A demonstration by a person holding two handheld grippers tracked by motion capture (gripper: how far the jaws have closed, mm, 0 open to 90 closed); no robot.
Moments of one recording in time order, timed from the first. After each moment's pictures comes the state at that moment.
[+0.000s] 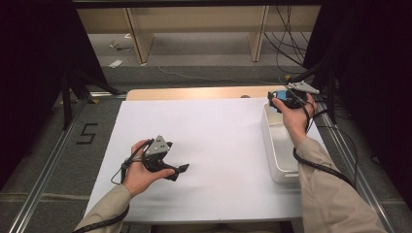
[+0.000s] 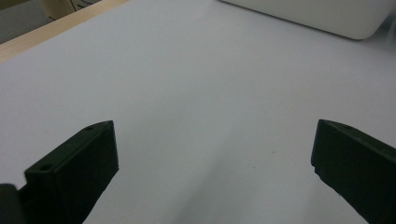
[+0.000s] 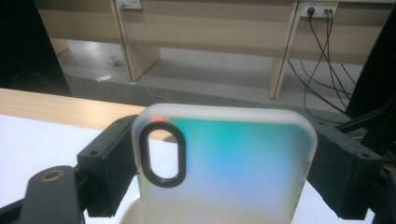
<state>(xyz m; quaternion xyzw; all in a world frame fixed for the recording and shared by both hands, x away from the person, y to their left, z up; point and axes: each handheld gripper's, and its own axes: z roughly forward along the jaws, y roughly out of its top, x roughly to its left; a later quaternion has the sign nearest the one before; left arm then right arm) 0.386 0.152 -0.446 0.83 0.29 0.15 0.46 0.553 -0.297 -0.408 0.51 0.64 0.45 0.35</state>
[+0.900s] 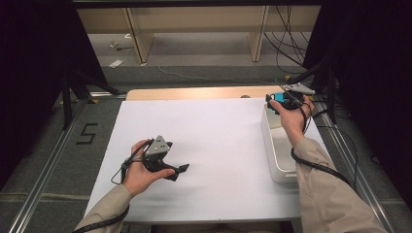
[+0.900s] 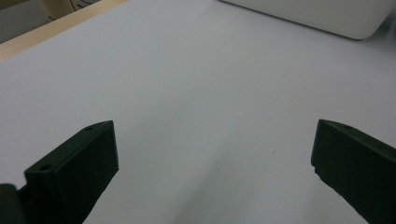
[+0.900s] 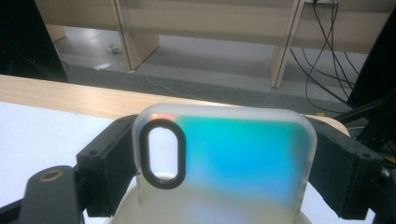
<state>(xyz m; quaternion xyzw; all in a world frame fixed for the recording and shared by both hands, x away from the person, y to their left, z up) 0.386 0.152 -0.447 0.83 0.29 0.15 0.46 0.559 -0.293 -0.419 0.51 0.66 0.44 0.34</state>
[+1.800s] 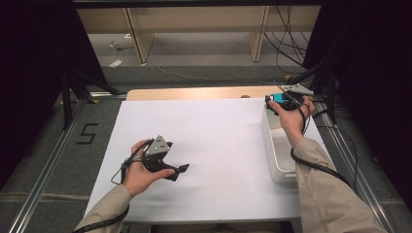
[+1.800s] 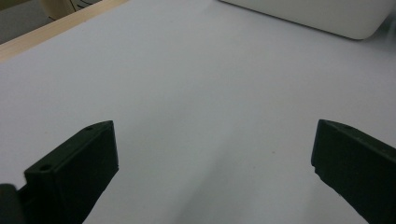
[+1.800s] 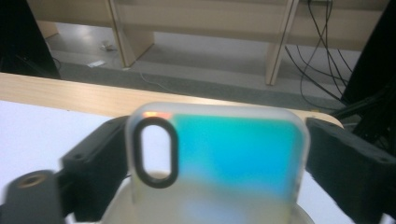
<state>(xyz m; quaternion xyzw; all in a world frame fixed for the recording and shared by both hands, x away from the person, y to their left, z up) 0.386 0.152 -0.446 0.83 0.29 0.15 0.46 0.560 -0.292 -0.423 0.52 0.65 0.43 0.34</state>
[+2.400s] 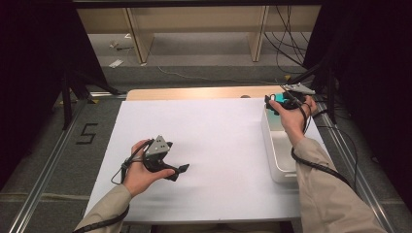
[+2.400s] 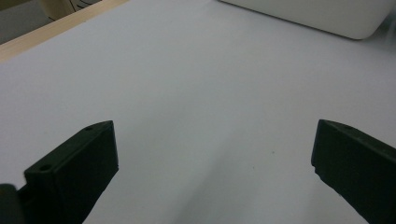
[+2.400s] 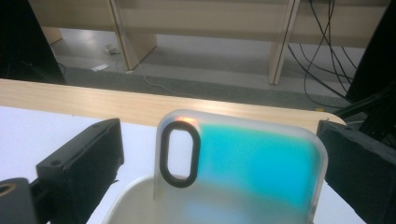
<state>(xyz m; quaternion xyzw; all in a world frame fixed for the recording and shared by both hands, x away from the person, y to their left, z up) 0.386 0.152 -0.446 0.83 0.29 0.15 0.46 0.560 -0.293 -0.420 0.53 0.65 0.44 0.34</state>
